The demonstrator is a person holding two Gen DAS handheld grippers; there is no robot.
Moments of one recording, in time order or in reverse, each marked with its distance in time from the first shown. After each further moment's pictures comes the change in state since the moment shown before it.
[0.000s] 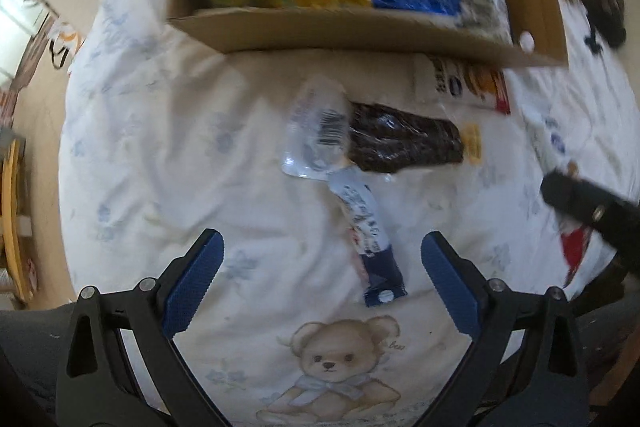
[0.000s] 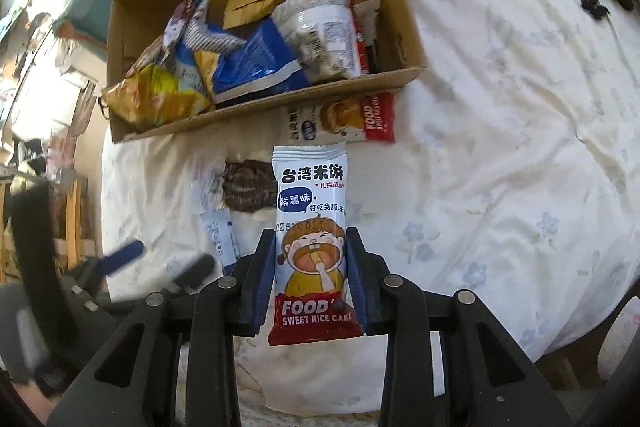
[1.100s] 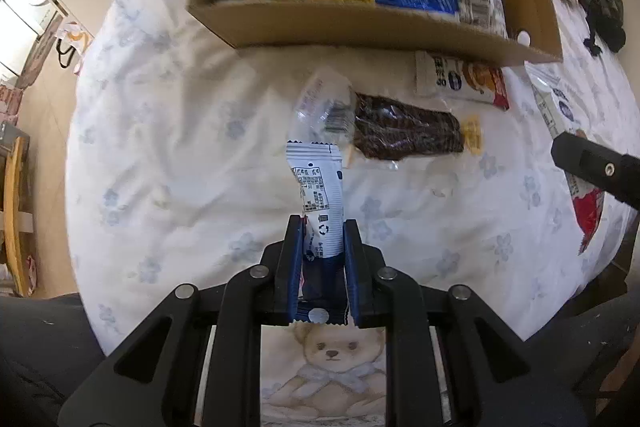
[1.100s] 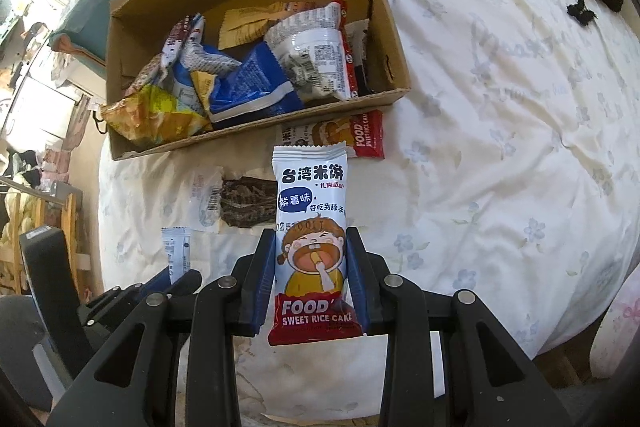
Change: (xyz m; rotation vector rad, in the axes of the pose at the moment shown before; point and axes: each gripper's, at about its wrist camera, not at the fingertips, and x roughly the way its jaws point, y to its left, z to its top) left arm -0.031 0.017 -0.028 -0.025 -0.035 0.012; right arm -0.012 0.005 -0.002 -0.010 -0.065 -0.021
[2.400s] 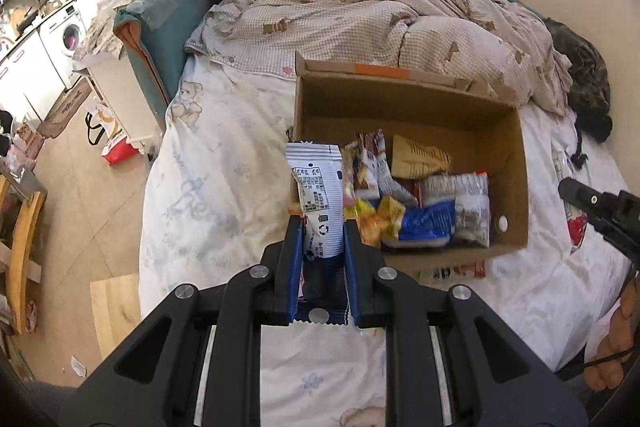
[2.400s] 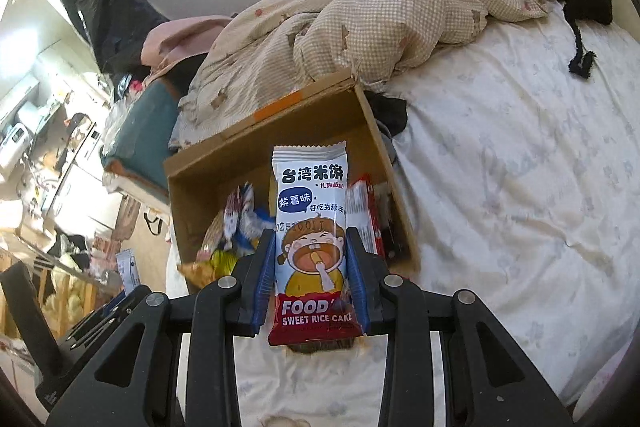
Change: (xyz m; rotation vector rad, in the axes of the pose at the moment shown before) left arm -0.103 0.040 0.108 -0.033 -0.389 0.017; right arm -0.064 -0.019 0.083 0.123 -0.335 0.183
